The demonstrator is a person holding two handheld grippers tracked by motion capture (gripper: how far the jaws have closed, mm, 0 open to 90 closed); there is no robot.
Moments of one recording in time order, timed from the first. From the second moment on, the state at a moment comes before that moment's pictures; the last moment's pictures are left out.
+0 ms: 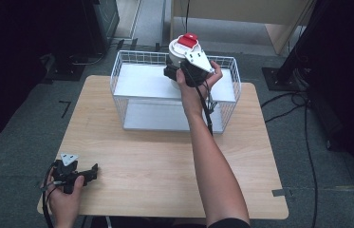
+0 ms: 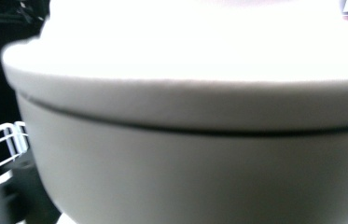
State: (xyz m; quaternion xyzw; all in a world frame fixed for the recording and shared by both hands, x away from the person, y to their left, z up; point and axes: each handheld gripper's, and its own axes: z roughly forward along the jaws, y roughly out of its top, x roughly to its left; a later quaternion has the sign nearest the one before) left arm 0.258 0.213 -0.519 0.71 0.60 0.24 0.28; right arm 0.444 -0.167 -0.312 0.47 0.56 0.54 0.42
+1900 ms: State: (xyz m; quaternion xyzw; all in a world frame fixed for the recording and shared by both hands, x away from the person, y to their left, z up) left arm 0.258 0.213 -0.519 0.71 0.60 0.24 0.28; right arm 0.363 -0.251 -0.348 0.44 0.57 0.54 0.43
